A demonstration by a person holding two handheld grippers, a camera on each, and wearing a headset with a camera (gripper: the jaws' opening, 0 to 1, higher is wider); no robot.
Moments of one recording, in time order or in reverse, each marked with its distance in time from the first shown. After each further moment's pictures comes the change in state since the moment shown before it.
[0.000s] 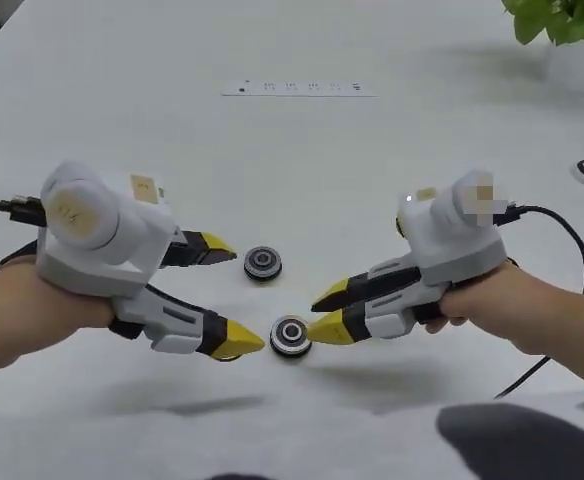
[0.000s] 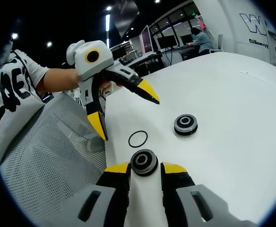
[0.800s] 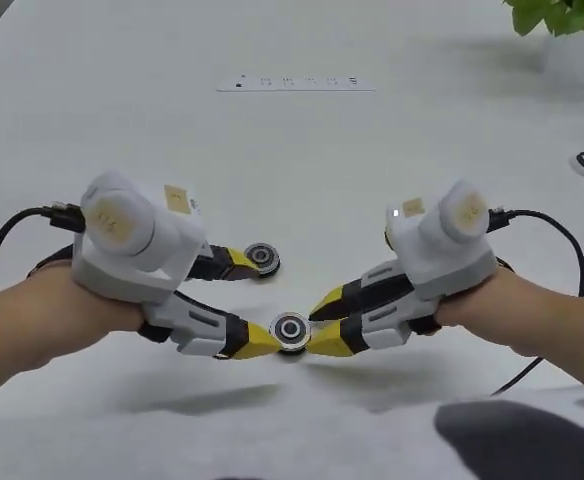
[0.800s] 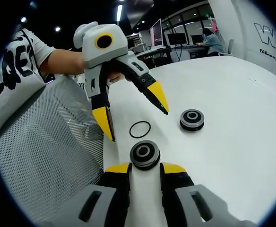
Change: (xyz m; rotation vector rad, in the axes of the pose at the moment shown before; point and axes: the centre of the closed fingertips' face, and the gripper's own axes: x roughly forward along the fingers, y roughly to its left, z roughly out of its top) left arm 0.024 -0.012 -0.002 0.006 0.021 -0.063; right arm 0.007 0.001 -0.015 -0.113 0.060 0.004
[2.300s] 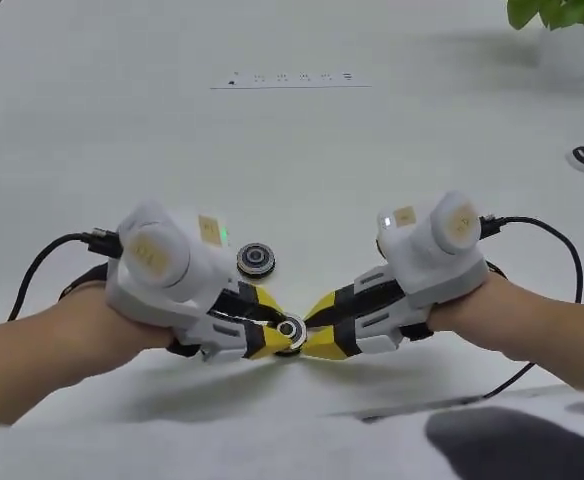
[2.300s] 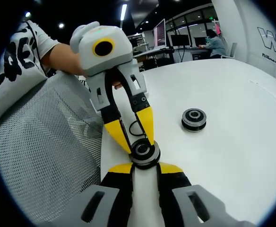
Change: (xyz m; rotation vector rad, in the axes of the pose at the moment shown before) left arm 0.029 -0.010 -0.010 0.060 0.028 -0.048; right arm 0.006 -0.002 -0.005 -0.035 -0.003 0.001
